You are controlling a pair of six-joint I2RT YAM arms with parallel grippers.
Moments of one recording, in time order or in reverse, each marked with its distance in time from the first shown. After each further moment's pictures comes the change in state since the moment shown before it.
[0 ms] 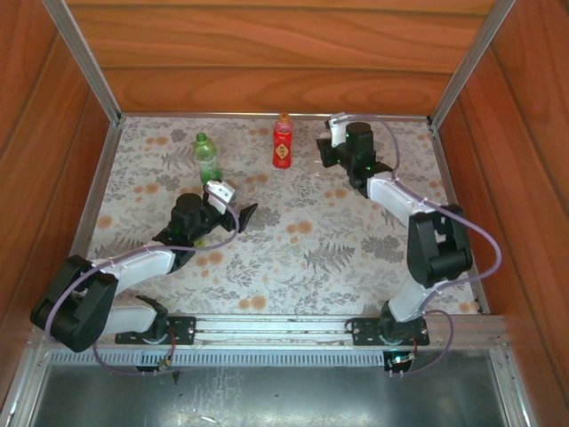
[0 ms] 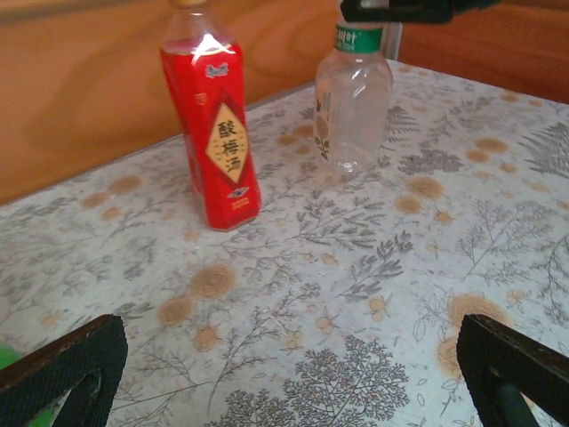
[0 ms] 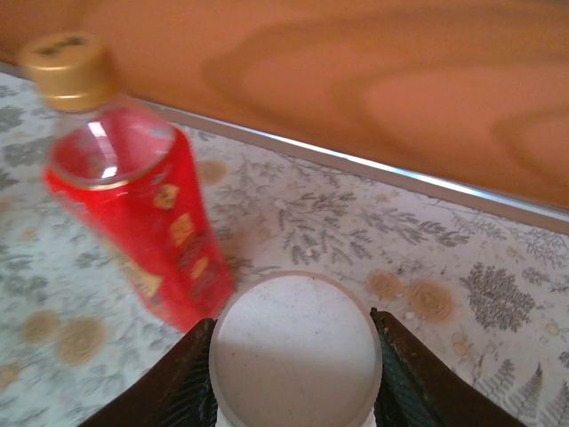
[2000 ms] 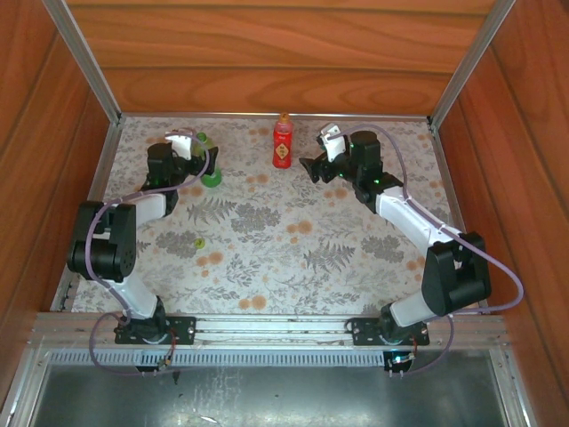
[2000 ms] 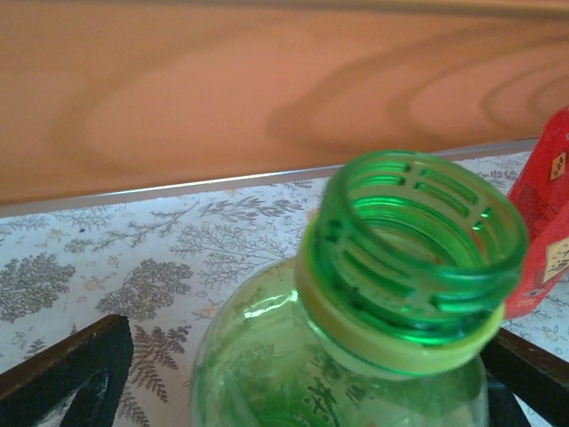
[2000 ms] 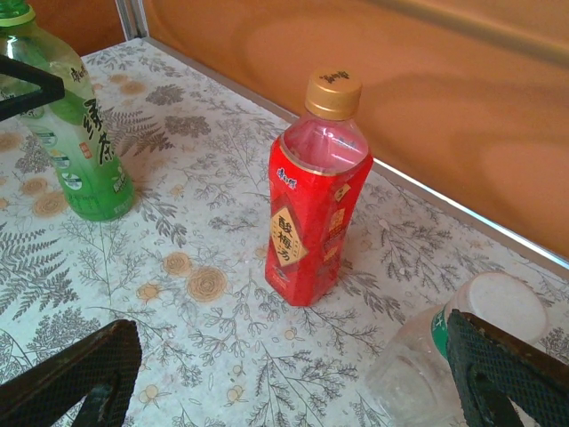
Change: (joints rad) left arm 0.421 0.445 0.417 -0.001 0.106 -0.131; right arm 0.051 -0.238 -0.134 -0.077 -0.210 -0.160
